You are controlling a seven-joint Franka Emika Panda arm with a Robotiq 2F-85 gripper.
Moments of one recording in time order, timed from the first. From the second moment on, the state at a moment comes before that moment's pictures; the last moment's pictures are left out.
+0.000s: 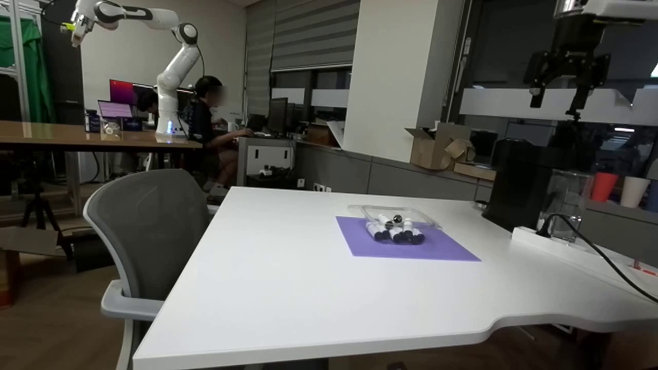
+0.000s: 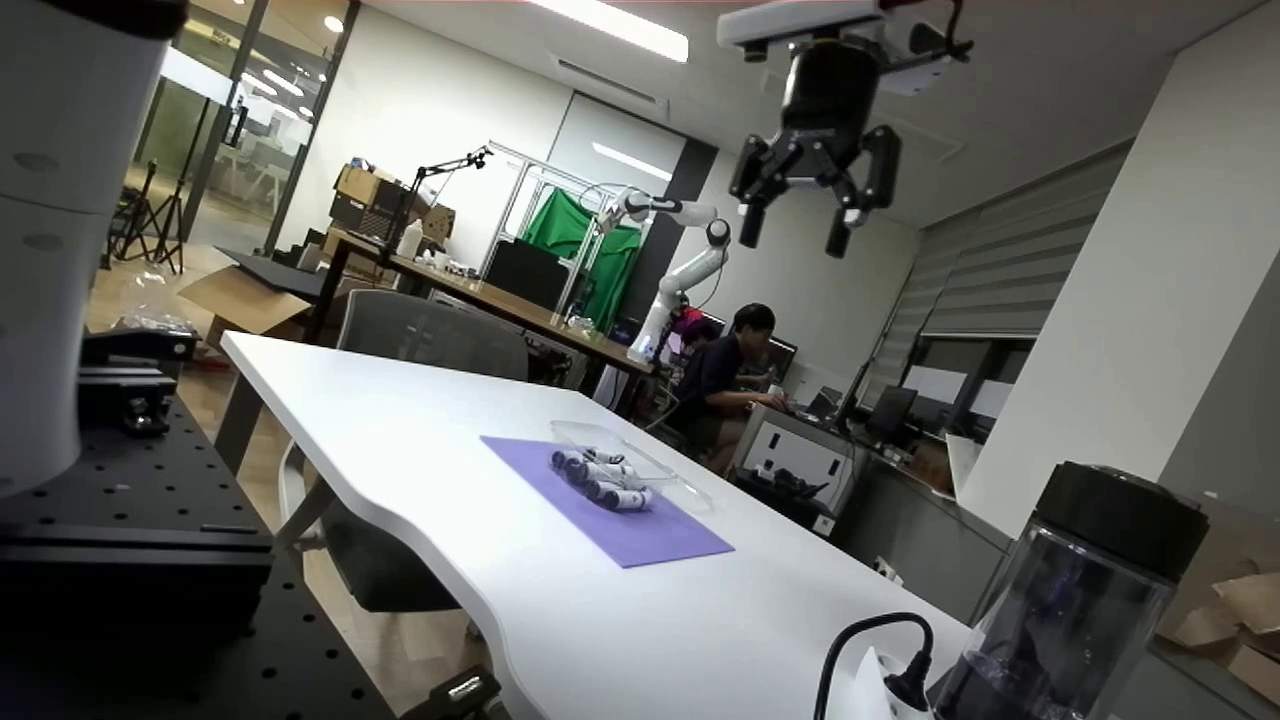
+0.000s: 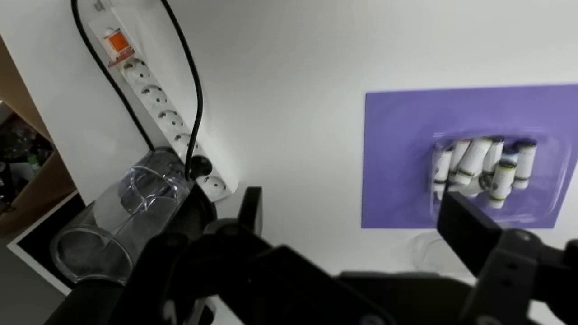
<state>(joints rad) -0.18 -0.31 -0.22 -2.34 -0.16 2.19 -0.12</state>
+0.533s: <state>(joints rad) -0.23 0.18 -0.28 -1.99 0.24 2.37 -0.16</state>
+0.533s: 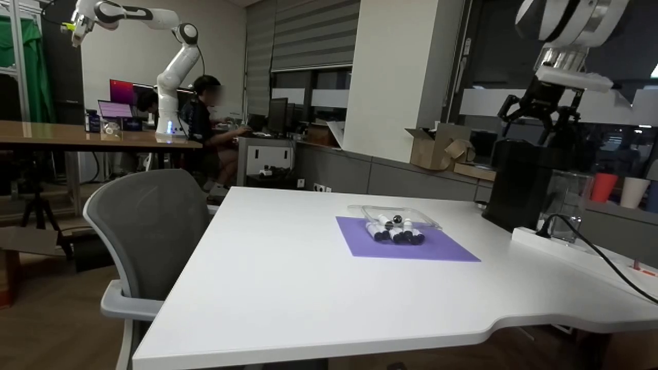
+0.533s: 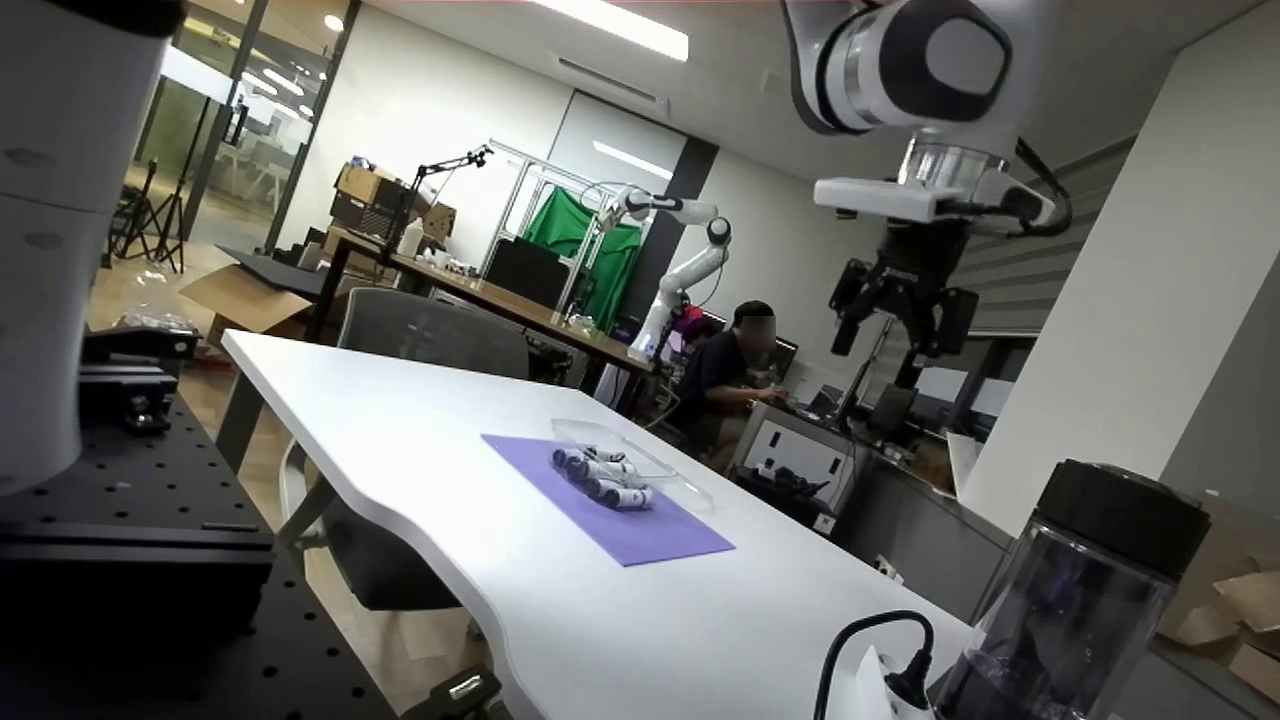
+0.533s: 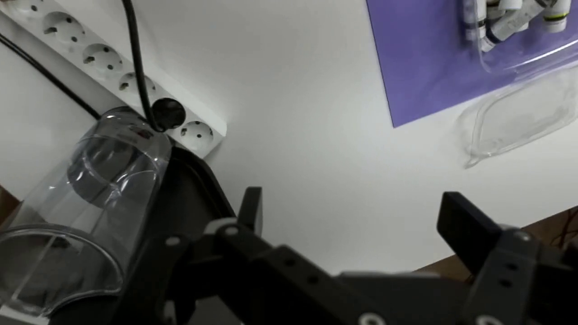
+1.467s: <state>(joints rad) -0.34 0.66 -0.19 -1.51 0.37 2.10 -0.09</state>
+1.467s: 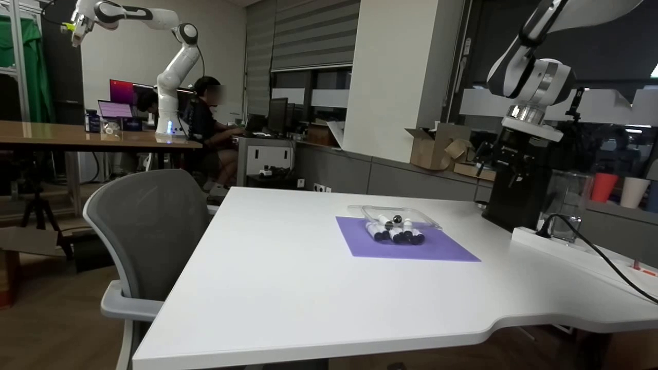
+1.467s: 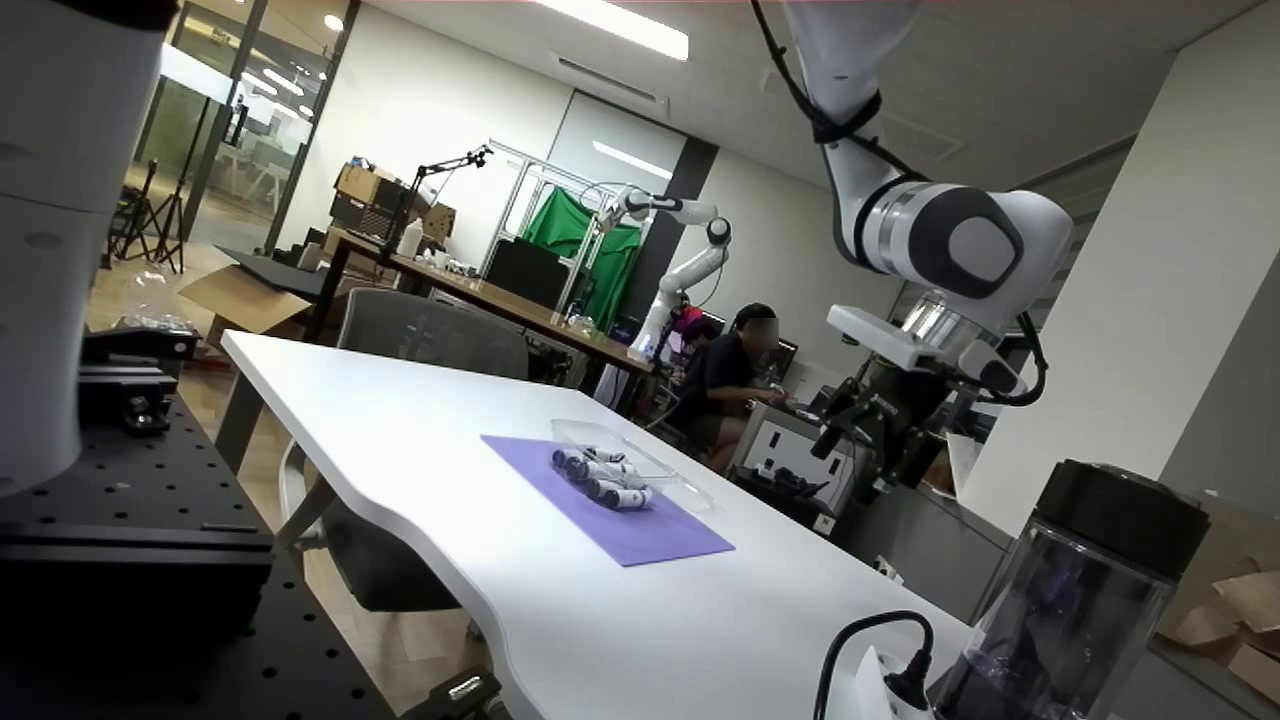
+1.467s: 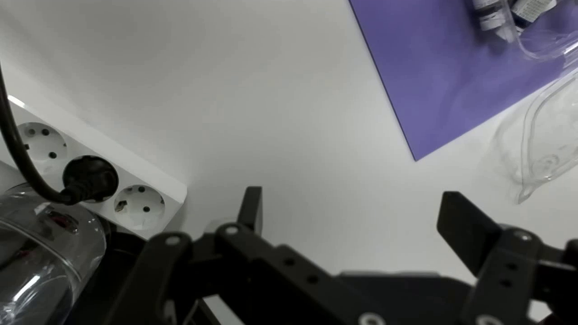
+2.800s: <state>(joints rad) -0.35 0.97 -0.07 -1.18 0.37 2.01 0.00</state>
